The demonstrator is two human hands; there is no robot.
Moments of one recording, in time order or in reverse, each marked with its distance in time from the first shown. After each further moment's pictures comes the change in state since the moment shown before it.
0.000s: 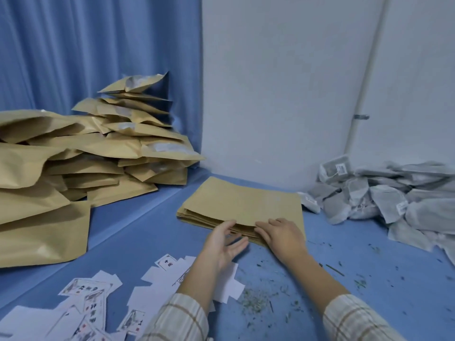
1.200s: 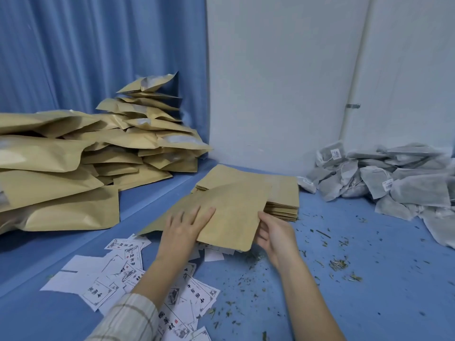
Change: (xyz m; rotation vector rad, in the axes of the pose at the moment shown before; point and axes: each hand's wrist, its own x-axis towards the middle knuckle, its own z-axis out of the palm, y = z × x) left_hand -0.103 0.016 -0.103 2.237 0.317 1.025; right_hand -0.054 -0.102 -0.117 1.841 -0.079 1.175
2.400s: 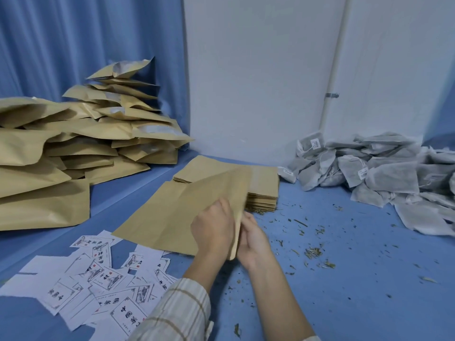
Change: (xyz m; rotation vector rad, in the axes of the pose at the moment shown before) left_hand 0.038 0.128 -0.016 -0.562 0.219 -0.502; right_hand 0.007 0.023 -0.016 0.237 -0.104 0.077
